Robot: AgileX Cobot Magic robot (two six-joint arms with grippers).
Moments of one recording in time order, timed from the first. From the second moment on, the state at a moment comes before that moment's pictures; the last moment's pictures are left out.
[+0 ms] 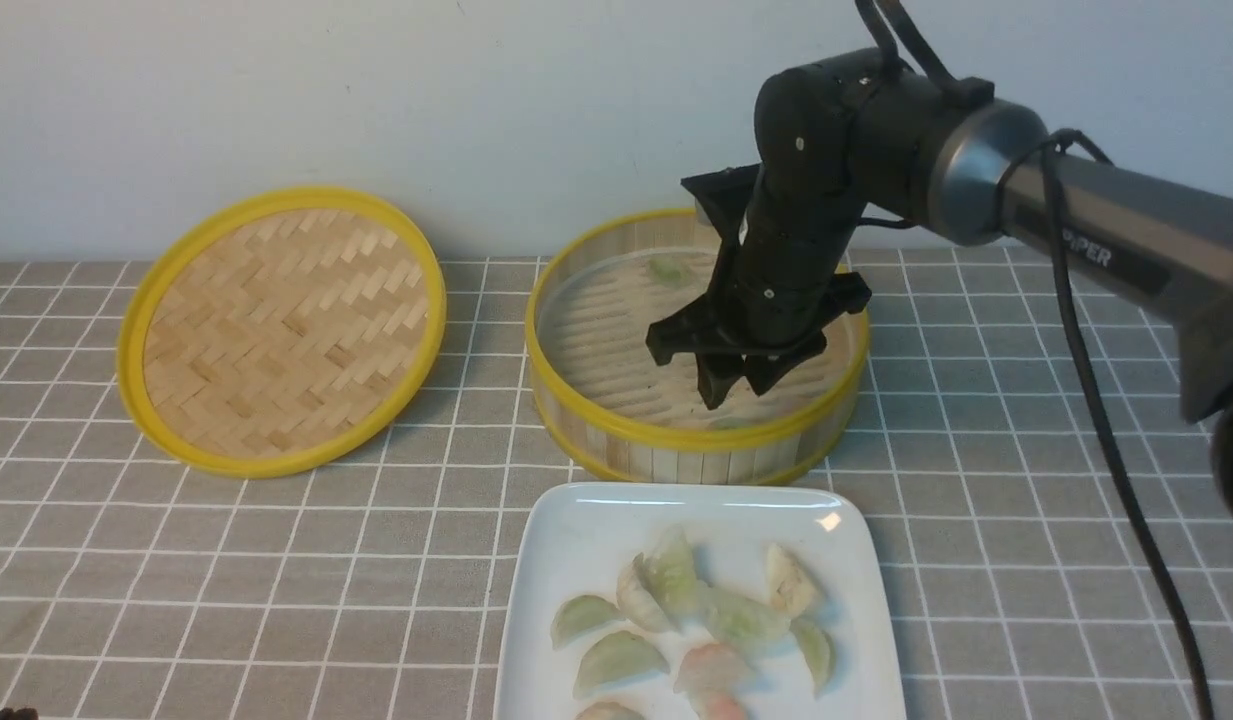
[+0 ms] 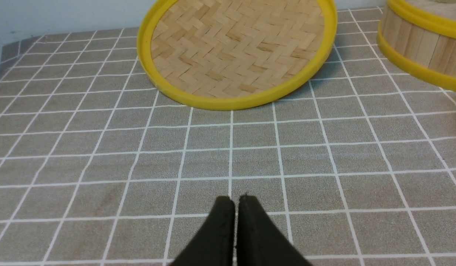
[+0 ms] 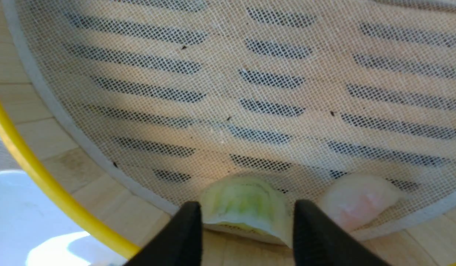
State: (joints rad) right arm 0.48 2.21 -1.96 0.08 1.24 0.16; left arm -0.02 -0.01 0.03 0.02 0.37 -0.01
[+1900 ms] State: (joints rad) right arm 0.48 2.21 -2.04 0.11 1.24 0.09; left arm -0.02 -0.01 0.03 0.02 0.37 -0.01
